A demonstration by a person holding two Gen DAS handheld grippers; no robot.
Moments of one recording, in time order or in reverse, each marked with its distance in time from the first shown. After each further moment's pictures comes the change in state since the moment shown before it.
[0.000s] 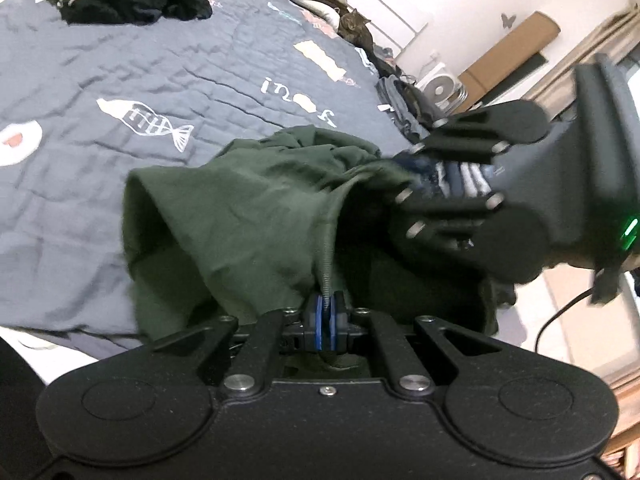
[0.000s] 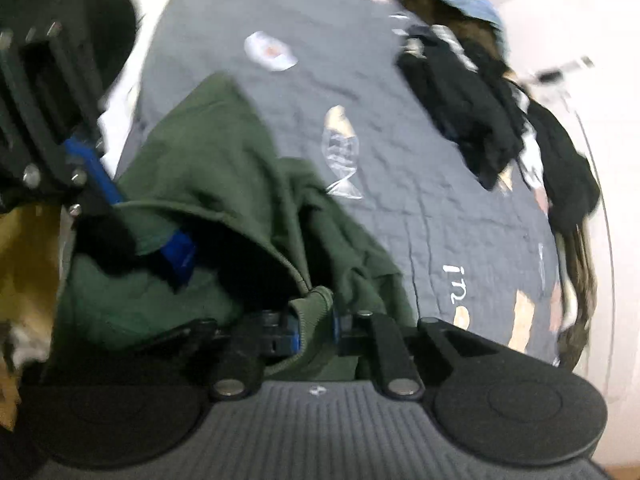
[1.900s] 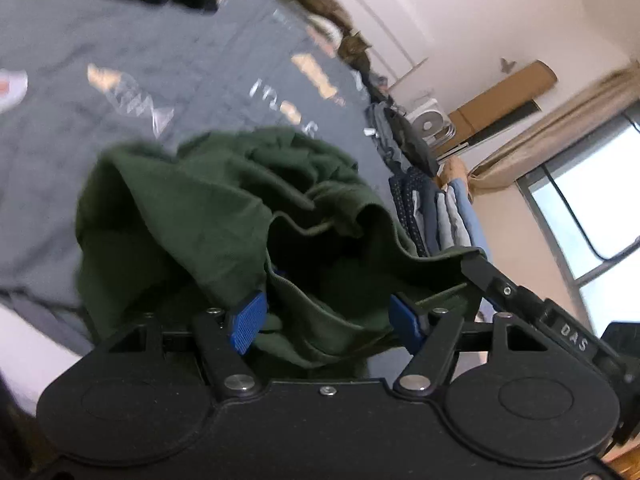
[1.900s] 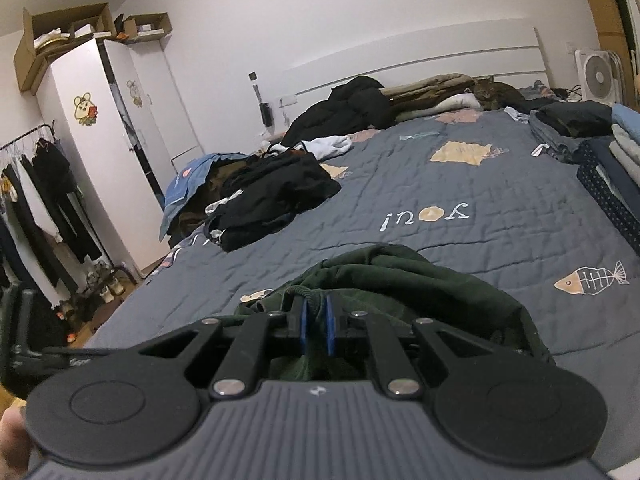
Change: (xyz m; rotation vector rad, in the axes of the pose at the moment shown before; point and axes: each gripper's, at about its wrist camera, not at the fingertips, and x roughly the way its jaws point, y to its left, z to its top) left arm 0.027 -0.010 -0.016 -0.187 -0.059 -0.107; right arm -0.078 0.021 -0.159 1.326 -0.564 -0.013
